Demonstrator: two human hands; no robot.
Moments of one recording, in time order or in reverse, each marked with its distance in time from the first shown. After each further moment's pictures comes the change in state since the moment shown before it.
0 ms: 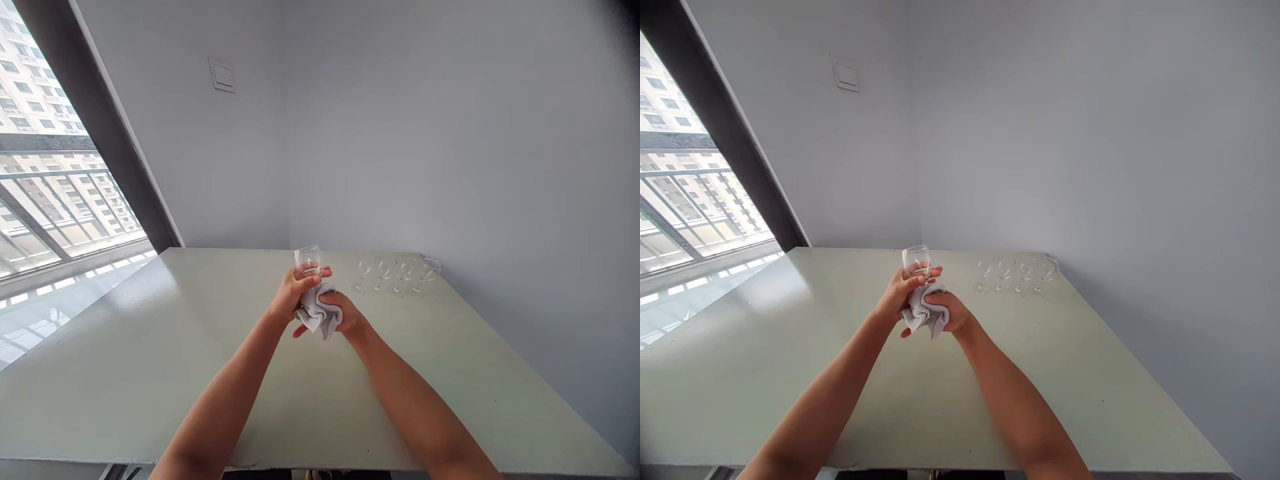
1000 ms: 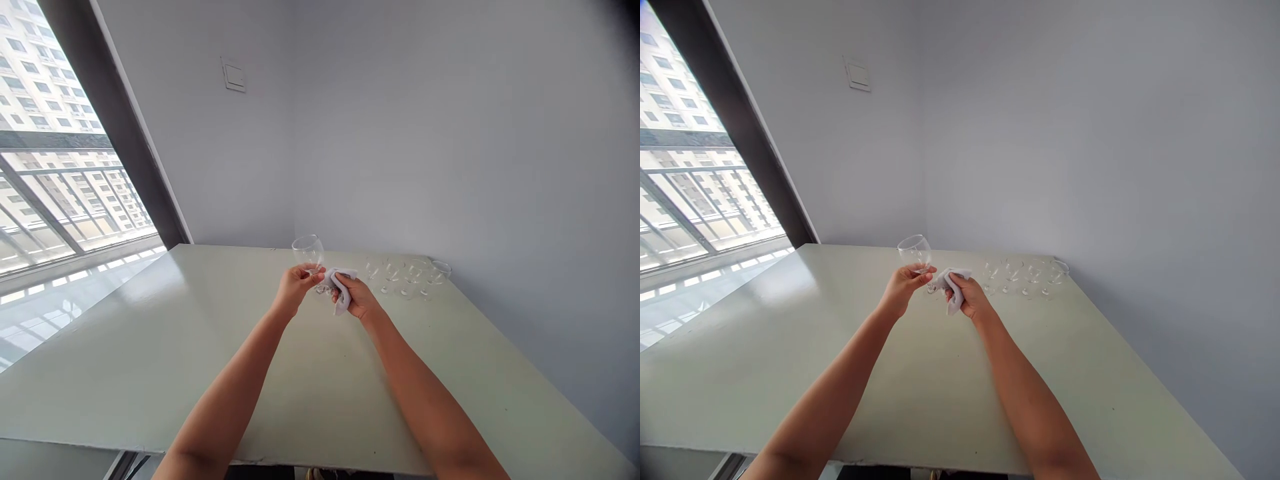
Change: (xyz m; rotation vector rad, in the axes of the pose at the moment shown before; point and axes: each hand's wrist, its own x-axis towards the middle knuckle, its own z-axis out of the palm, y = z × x) left_hand 0.003 0.003 -0.012 0.316 0.175 0.054; right_hand 0.005 -0.017 -0.024 -0.109 0.693 -0.067
